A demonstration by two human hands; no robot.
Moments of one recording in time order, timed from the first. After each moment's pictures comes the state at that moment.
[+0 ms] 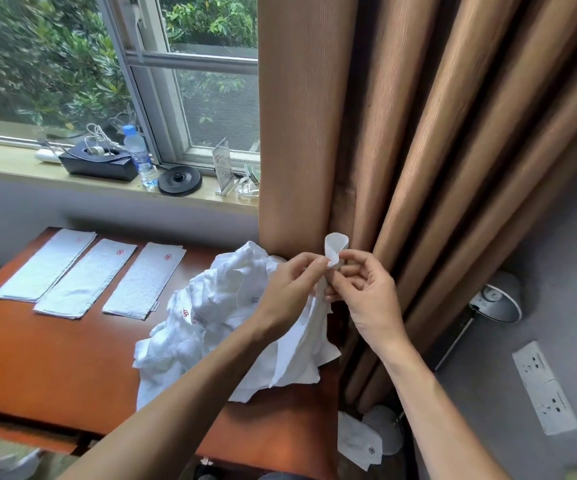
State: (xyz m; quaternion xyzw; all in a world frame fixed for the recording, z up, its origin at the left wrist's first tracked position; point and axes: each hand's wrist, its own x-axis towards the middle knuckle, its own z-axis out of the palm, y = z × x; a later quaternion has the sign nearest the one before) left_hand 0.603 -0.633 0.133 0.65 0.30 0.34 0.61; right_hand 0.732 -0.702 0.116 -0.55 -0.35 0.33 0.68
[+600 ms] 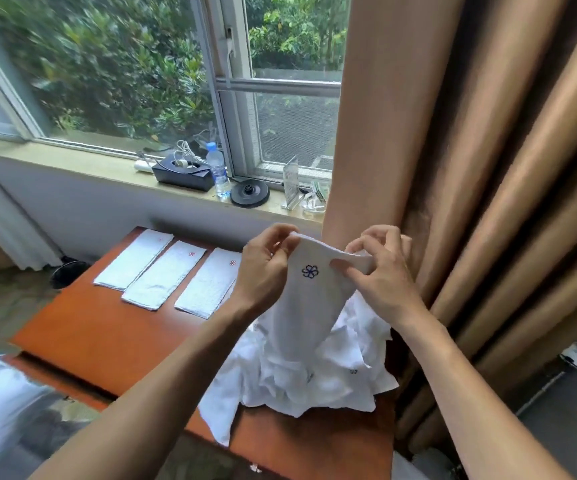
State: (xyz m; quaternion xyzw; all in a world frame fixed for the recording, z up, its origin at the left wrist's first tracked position) left_hand 0.512 -0.569 0.179 0.67 0.40 0.46 0.43; right_hand 0.710 -0.632 0.154 -0.66 -0.59 0.12 0.45
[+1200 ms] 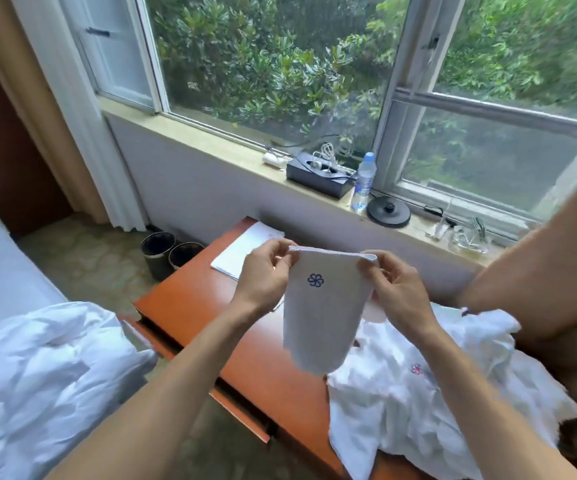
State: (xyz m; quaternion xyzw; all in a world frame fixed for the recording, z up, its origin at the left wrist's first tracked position) left_hand 0.175 -0.458 0.147 0.61 0.52 0.48 0.36; right_hand 0.407 -0.490 0.148 -0.54 -0.58 0.35 0.50
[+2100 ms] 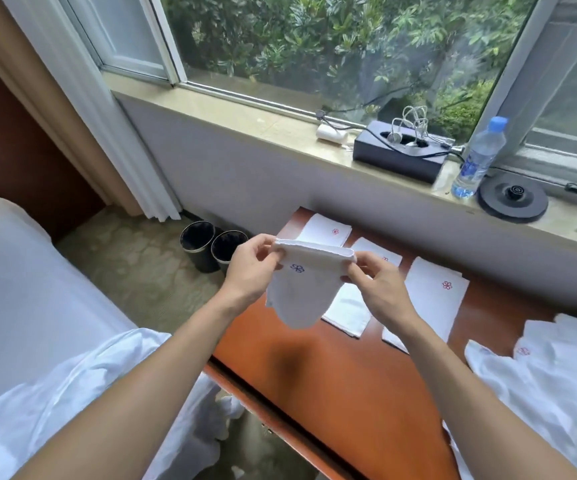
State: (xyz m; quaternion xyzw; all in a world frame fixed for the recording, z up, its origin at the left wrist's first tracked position) left_hand -0.074 -0.242 0.077 0.56 0.58 0.42 0.41; right_hand 0.166 -0.270 0.050 -0.57 -0.53 0.45 0.44
